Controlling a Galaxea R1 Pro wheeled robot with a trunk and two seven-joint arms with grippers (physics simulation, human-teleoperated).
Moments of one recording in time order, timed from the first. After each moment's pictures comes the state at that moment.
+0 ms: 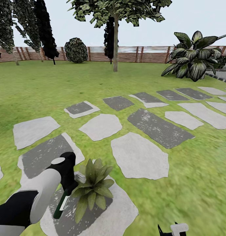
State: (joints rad) left arm -0.99 -0.01 0.04 -0.35 -1.53 0.99 -1.44; right arm -0.37 -0.12 -0.14 -0.04 0.23 -0.67 0.03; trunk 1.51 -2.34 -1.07
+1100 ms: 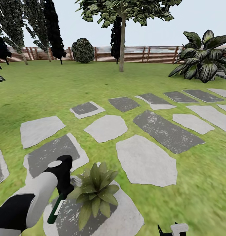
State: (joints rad) left arm -0.96 0.02 0.04 -0.35 -1.54 0.99 -1.43; right arm -0.37 -0.12 -0.14 -0.04 0.23 -0.67 0.03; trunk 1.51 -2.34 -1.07
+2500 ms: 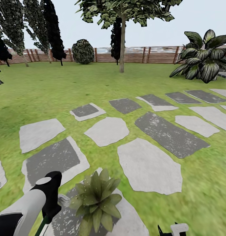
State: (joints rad) left arm -0.81 0.11 0.05 -0.37 -1.54 0.99 -1.43; right arm -0.37 -0.12 -0.14 -0.04 0.23 -0.67 0.03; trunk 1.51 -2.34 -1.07
